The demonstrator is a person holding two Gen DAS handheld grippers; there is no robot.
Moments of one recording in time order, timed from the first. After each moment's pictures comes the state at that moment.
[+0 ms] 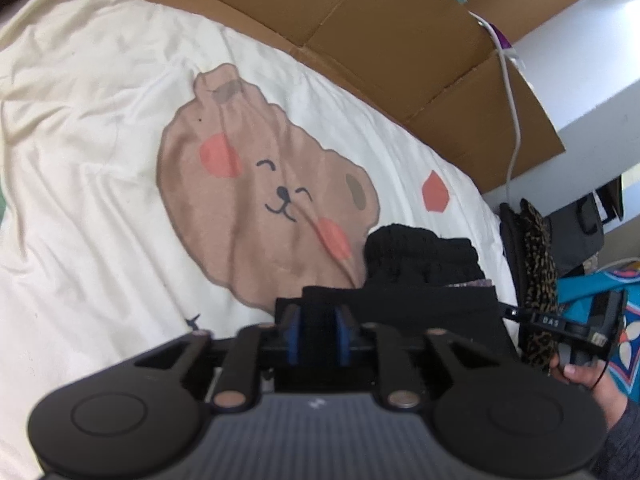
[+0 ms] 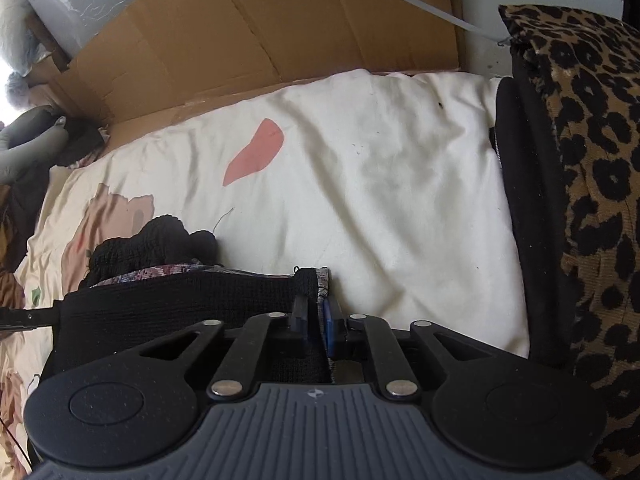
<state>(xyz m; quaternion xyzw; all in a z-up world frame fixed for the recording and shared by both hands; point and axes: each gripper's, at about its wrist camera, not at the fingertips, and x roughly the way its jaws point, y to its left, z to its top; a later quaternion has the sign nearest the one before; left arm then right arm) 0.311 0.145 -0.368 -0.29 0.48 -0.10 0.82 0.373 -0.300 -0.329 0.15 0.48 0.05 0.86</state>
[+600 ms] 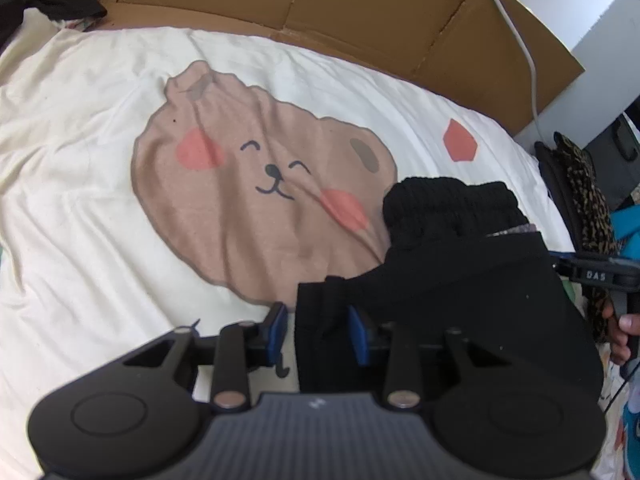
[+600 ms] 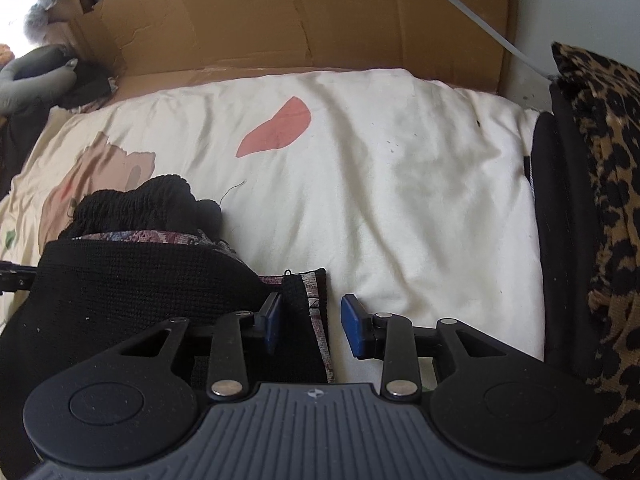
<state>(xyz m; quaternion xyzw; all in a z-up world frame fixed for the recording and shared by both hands) 0.319 0.109 -0.376 -0.16 0.51 -0.07 0.84 0.380 -0.272 -0.338 0.05 0.48 0.07 0.87</state>
